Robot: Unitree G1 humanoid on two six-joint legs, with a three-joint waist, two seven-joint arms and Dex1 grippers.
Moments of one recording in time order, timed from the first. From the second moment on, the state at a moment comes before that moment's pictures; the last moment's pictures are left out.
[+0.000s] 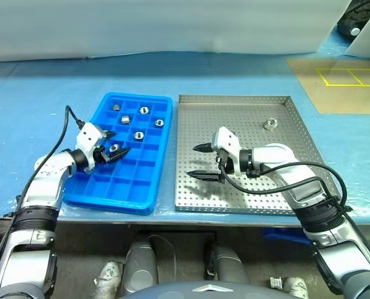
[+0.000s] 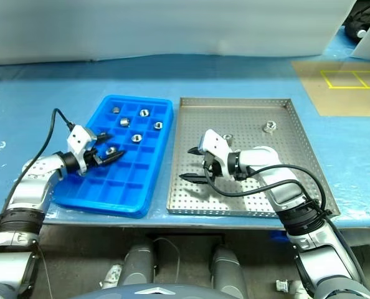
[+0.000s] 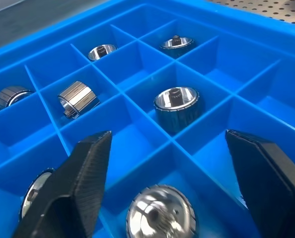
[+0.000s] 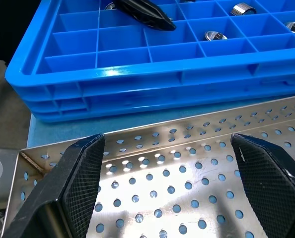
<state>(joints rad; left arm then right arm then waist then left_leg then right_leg) -0.42 0.60 0.10 0.41 -0.20 0.01 -0.89 -0.49 -0.56 0.28 -0.16 0.28 0.53 0.99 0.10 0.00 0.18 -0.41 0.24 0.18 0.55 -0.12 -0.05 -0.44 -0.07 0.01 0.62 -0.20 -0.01</state>
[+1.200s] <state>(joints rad) -0.66 0.40 -0.15 0.34 -0.33 0.15 -1.20 -0.33 -0.55 0.04 -0.20 0.21 0.56 0.64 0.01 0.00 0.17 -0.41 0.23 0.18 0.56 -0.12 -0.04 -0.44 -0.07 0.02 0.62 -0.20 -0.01</state>
